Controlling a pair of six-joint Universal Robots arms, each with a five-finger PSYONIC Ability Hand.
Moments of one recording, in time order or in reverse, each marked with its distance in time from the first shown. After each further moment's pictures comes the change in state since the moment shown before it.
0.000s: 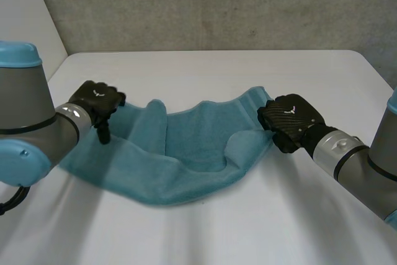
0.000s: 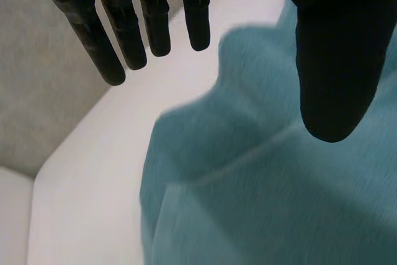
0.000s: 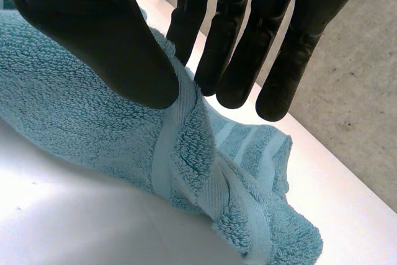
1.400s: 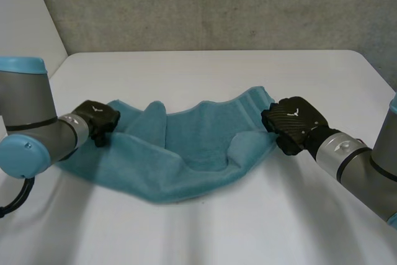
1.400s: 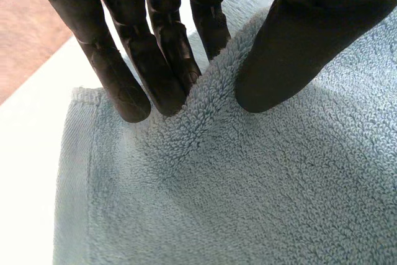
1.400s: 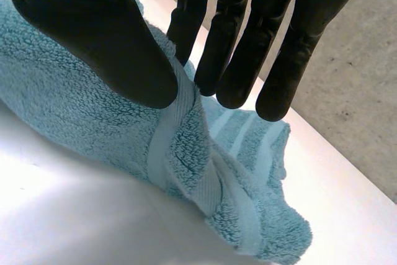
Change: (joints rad) left arm 0.078 -0.159 0.091 -0.070 0.069 -0.006; right arm -0.019 0.001 0.012 0.003 0.006 -0.012; left_hand 0.718 0.804 0.795 0.804 0.742; right_hand 0.000 0.000 0.000 0.000 0.000
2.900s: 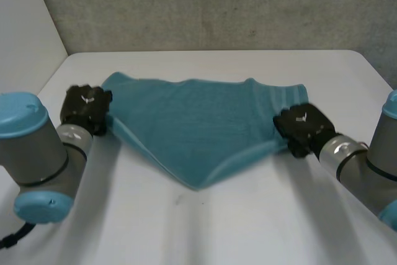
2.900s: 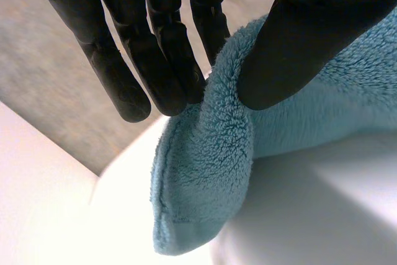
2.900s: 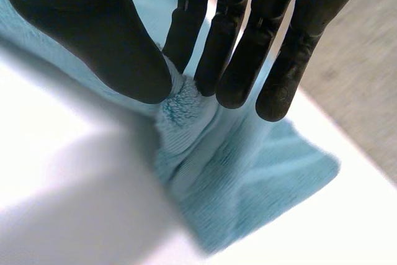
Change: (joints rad) left arm -0.125 0.267 -0.464 0.583 -0.228 -0.124; right arm -0.024 0.071 -0.009 0.028 0.096 -0.100; left_hand 0.000 0.009 0.011 0.005 0.000; right_hand 0.000 0.006 0.005 0.000 0.006
